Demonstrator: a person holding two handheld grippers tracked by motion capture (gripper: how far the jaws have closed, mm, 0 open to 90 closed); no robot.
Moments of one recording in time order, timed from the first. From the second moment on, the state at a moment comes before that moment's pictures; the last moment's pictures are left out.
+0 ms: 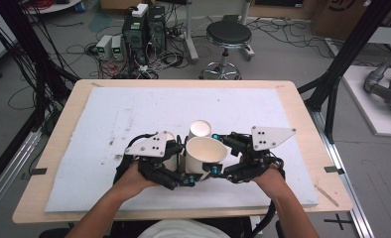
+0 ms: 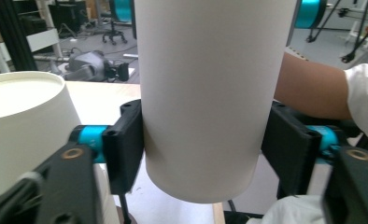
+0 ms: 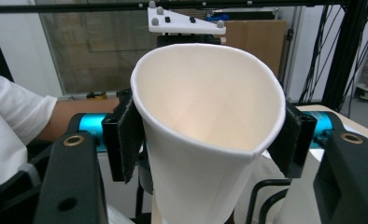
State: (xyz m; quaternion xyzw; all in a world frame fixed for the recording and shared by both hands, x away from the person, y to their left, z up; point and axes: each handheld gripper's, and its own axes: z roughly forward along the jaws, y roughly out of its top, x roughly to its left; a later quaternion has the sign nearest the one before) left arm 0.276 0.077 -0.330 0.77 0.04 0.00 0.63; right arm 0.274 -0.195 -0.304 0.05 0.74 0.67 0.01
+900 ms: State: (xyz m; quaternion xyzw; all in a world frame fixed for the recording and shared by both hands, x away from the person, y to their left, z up) left arm 0.274 0.073 -0.332 0.78 0.03 0.00 0.63; right arm 0.273 -0.188 -0.307 0.05 0.74 0.67 0.00
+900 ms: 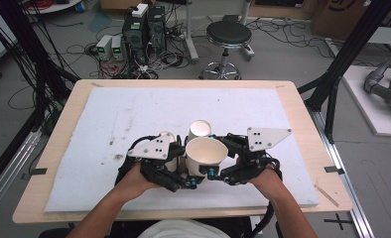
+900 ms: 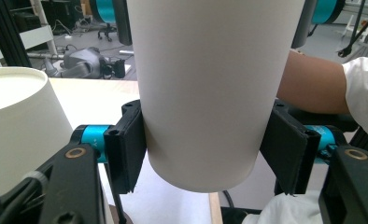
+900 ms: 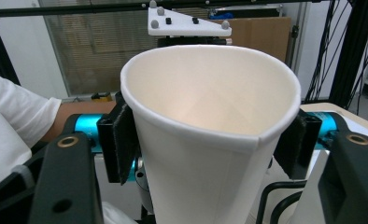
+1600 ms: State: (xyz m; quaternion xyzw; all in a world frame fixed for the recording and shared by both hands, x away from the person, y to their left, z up) left arm 0.283 0.129 -0.303 0.73 0.10 0.06 0.68; right arm 0.276 -0.224 -0.287 0.08 0.74 0.67 0.06
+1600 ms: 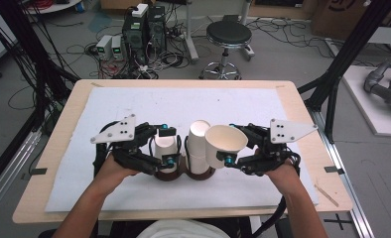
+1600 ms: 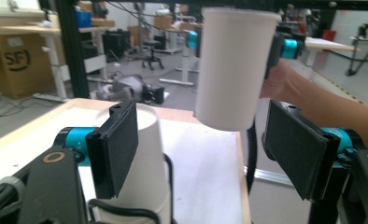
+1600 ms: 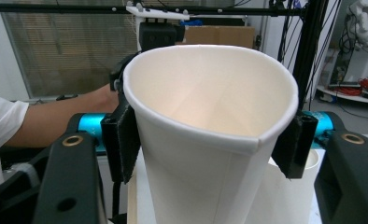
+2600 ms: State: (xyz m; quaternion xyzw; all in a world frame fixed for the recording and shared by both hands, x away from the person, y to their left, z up) left arm 0.308 0.200 -0.313 0.70 0.23 0.17 0.66; right arm 0.277 -0.253 -0.280 0.11 0.75 0.65 0.09
